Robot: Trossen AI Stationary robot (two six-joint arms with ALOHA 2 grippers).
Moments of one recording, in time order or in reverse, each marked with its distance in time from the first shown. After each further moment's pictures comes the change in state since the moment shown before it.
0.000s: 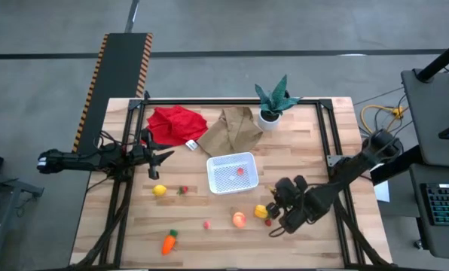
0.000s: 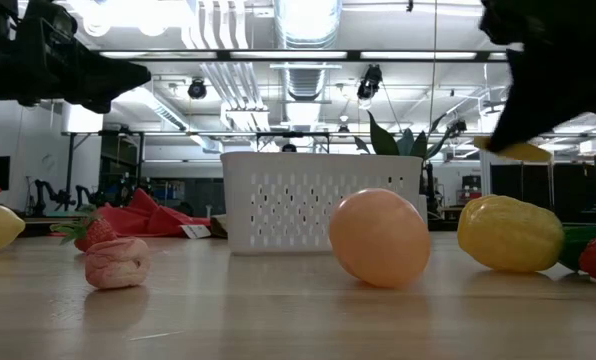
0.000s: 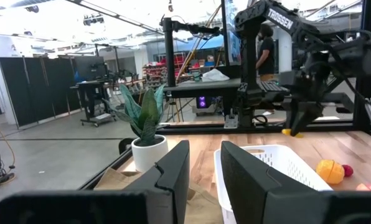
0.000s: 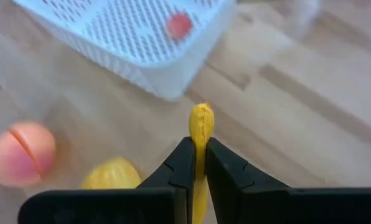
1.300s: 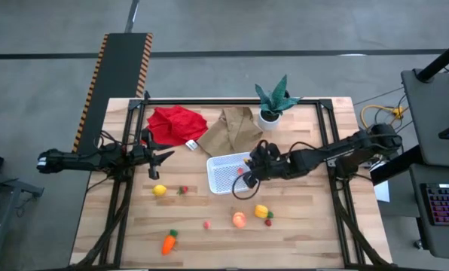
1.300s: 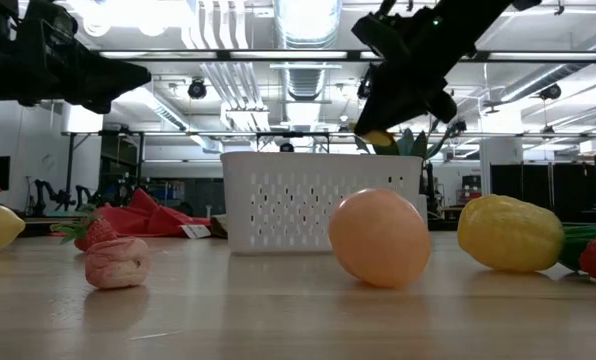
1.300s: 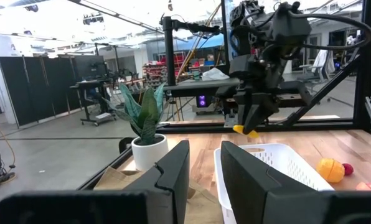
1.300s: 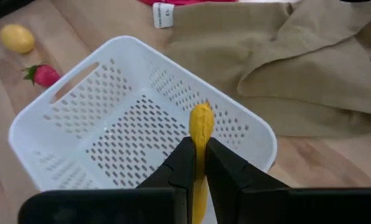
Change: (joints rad) left arm 0.000 0.005 0.000 0.000 0.000 0.001; right arm -0.457 -0.047 0.000 0.444 -0.169 -0.722
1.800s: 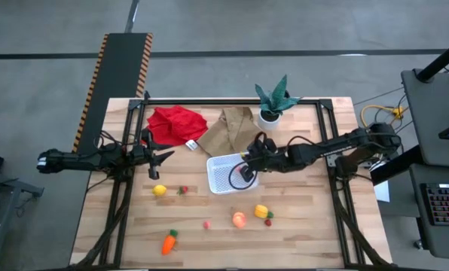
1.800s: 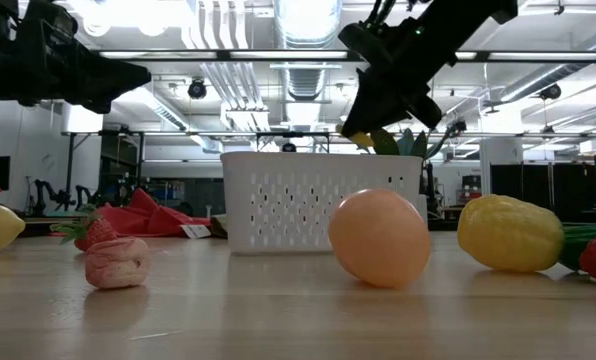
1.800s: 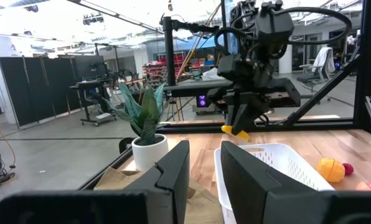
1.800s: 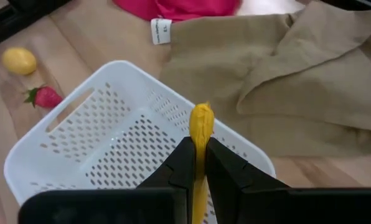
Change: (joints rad) left arm 0.000 0.000 0.000 0.000 0.000 0.002; right arm -0.075 0.007 0.000 0.076 -0.051 -0.043
